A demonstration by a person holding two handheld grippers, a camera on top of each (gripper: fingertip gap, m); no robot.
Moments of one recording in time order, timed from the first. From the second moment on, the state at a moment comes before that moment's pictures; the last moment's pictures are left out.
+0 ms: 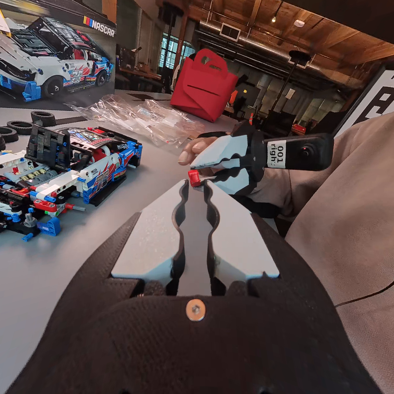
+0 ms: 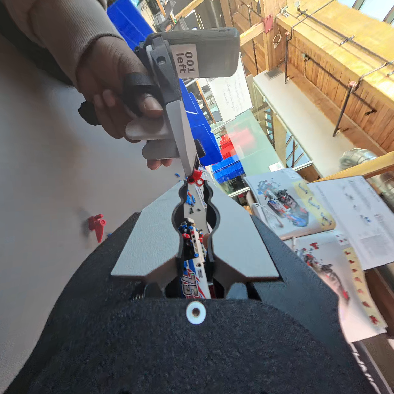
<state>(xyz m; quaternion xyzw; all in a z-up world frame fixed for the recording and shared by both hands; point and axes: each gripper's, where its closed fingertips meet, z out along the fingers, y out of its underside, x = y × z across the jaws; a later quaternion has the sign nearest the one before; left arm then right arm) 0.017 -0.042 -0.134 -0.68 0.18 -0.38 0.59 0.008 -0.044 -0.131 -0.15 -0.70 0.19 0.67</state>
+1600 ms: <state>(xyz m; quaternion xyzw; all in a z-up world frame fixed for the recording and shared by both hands) 0.035 -0.053 -0.166 -0.70 0.15 -0.54 0.44 0.021 -0.065 -0.164 -0.25 -0.76 0.38 0.47</state>
